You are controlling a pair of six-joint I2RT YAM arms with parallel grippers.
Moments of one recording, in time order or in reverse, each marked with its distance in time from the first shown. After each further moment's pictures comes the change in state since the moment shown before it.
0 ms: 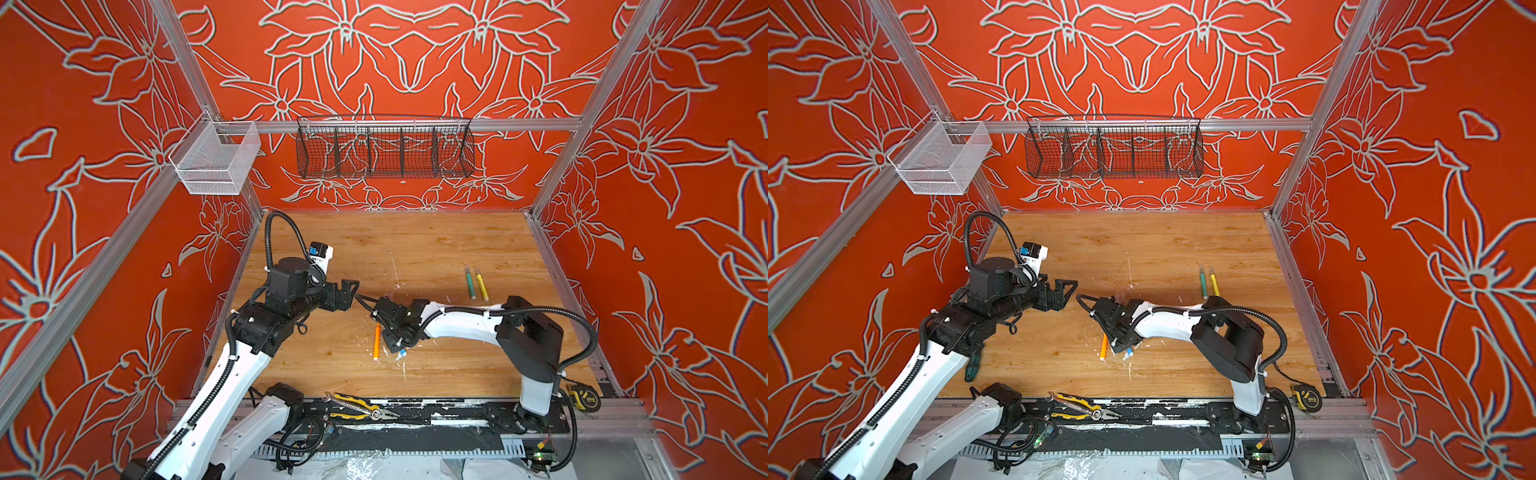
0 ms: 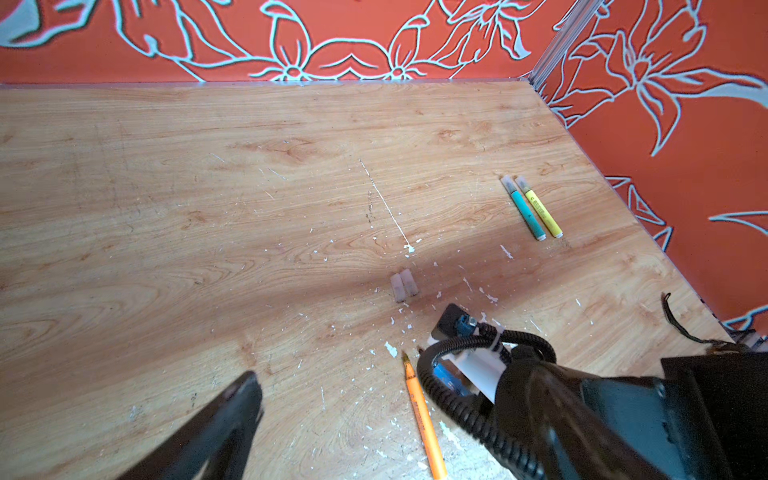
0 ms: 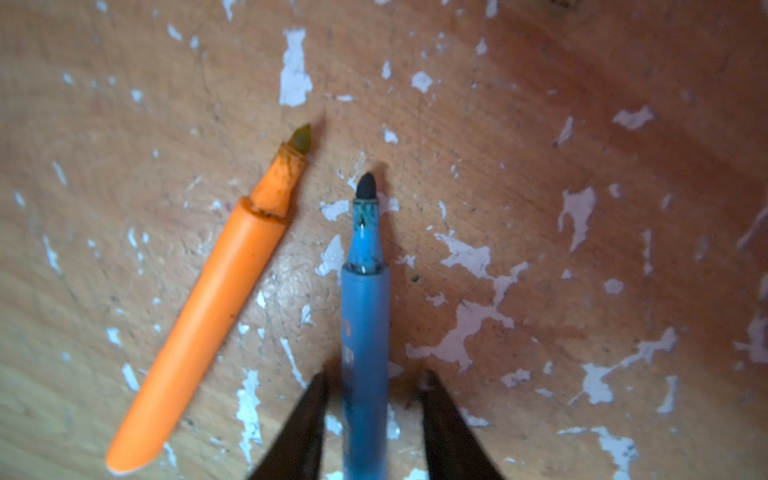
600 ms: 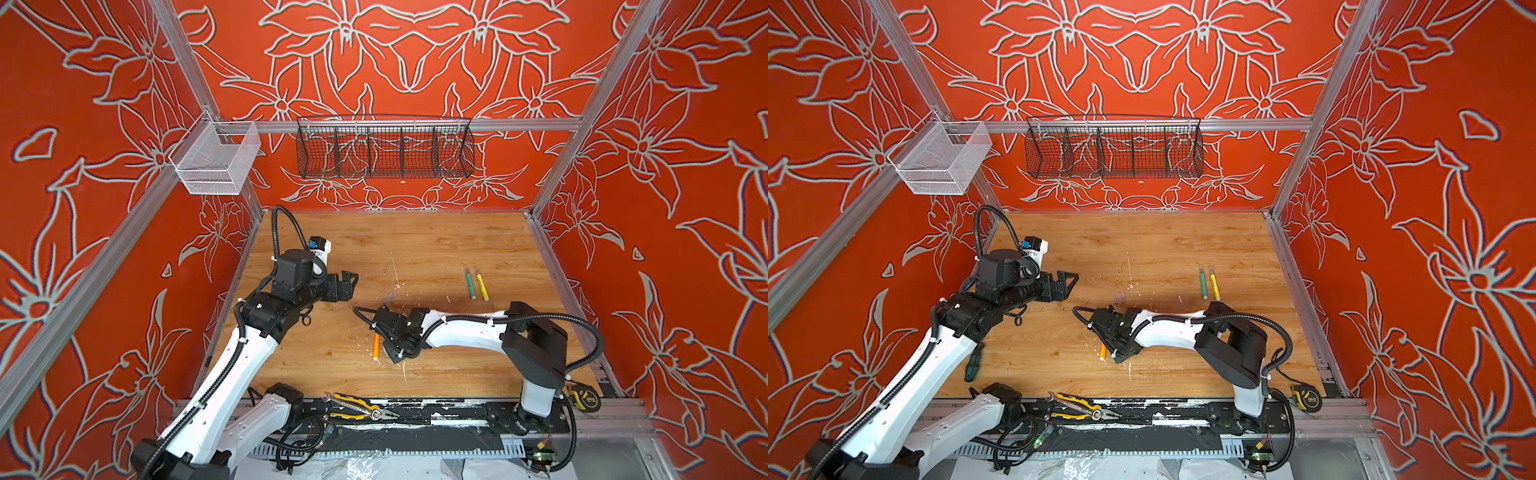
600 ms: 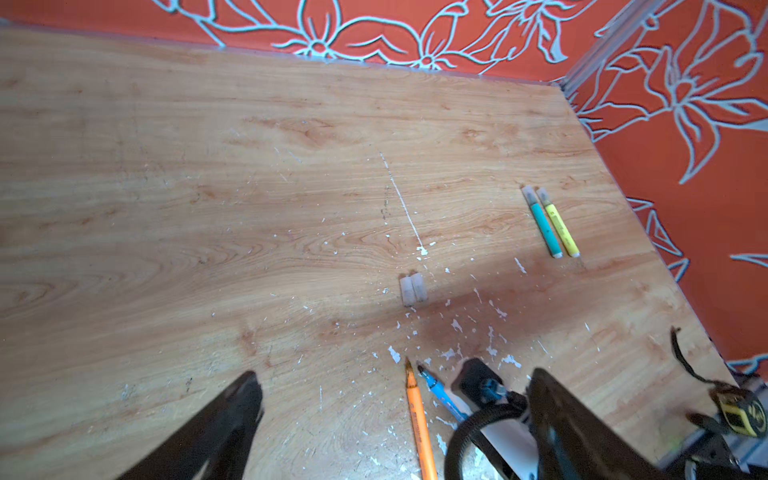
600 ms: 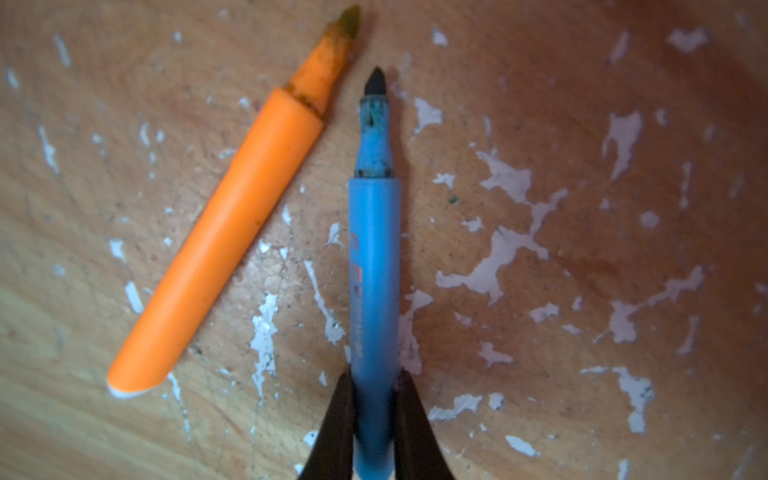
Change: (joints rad) left arm 0.031 0.116 0.033 -0.002 -0.048 -0.107; right arm 0.064 -0.021 -0.024 -0.032 0.024 0.007
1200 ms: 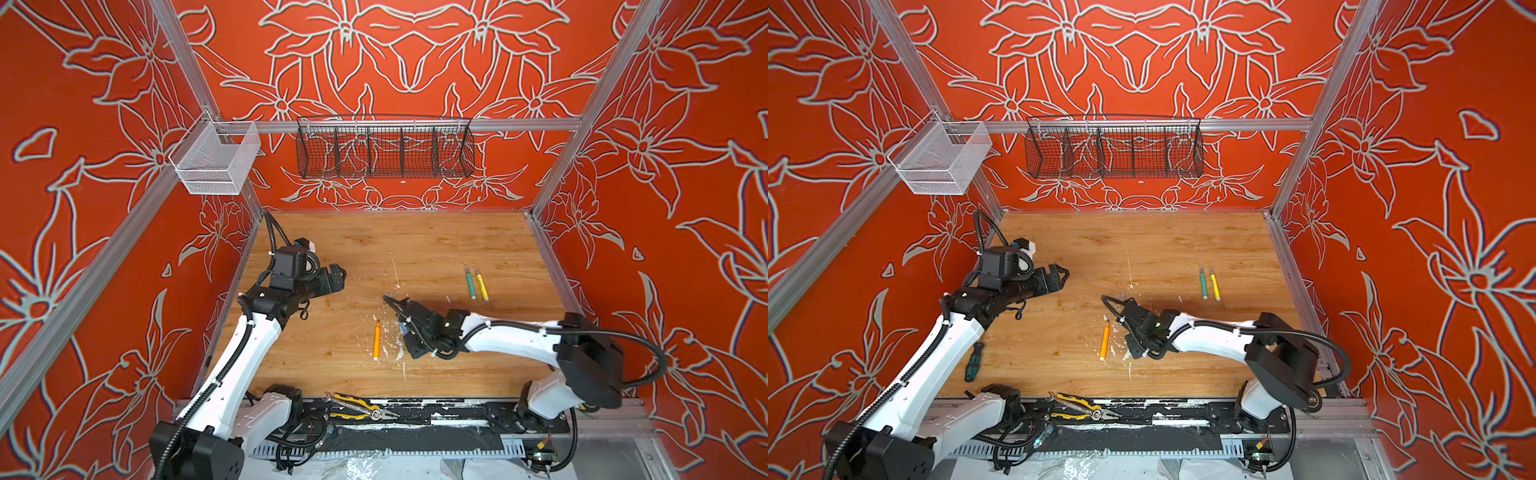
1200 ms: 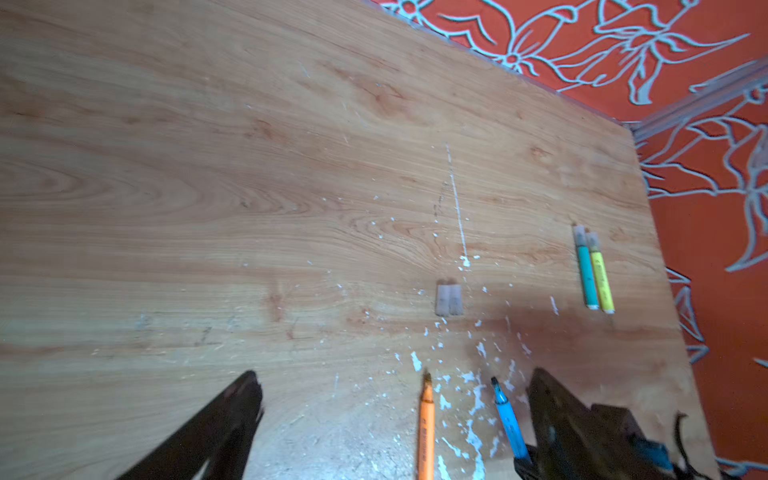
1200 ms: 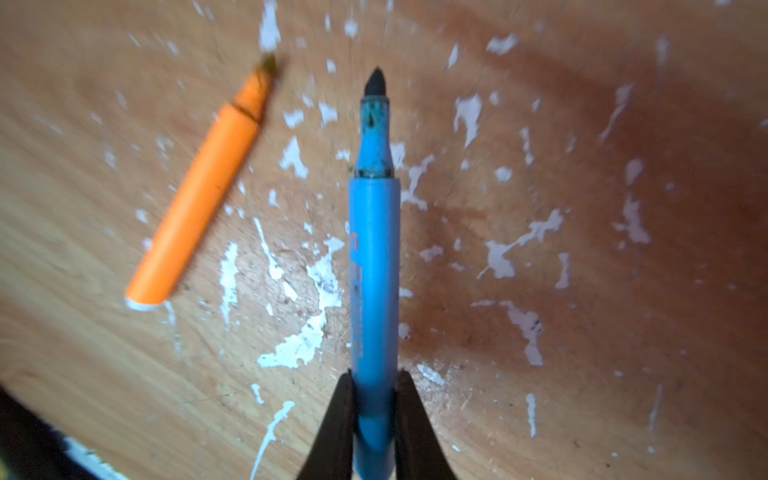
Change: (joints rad) left arm 0.134 0.057 -0.052 0.031 0.096 -0.134; right arm -0.119 -0.362 -0.311 0.220 -0.078 -0.018
